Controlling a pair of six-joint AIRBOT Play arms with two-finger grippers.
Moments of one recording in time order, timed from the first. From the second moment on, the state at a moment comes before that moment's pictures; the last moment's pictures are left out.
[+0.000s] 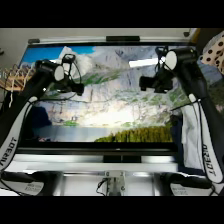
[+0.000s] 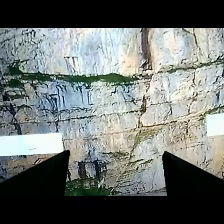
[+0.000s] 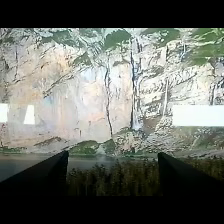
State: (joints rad) left arm -0.38 -1.59 1.60 1.68 -1.22 -1.77; right arm 0.28 -1.50 1.66 -1.54 1.42 1.88
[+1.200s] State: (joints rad) left arm -0.04 -2.14 2.03 1.46 -0.74 -1.72; right arm 0.28 -1.56 1.66 -1.34 1.45 1.77
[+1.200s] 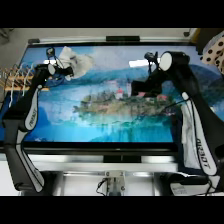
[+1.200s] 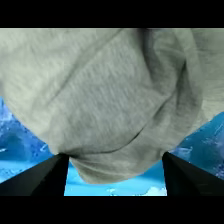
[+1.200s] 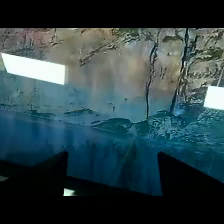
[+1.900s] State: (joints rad) left arm -0.13 -1.95 2.03 1.50 -0.66 -1.65; right arm 0.28 -1.56 1.66 -1.36 1.37 1.73
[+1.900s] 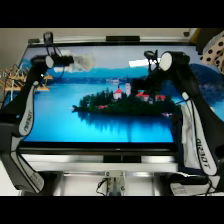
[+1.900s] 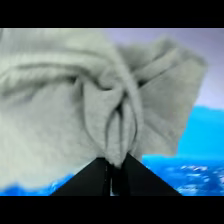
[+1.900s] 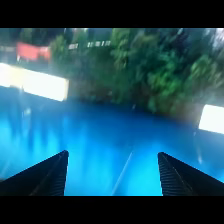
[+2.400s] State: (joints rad) left arm -0.43 -1.26 1.97 1.49 -0.92 -1.49; right arm 0.28 -1.18 1.74 -1.48 1.37 1.75
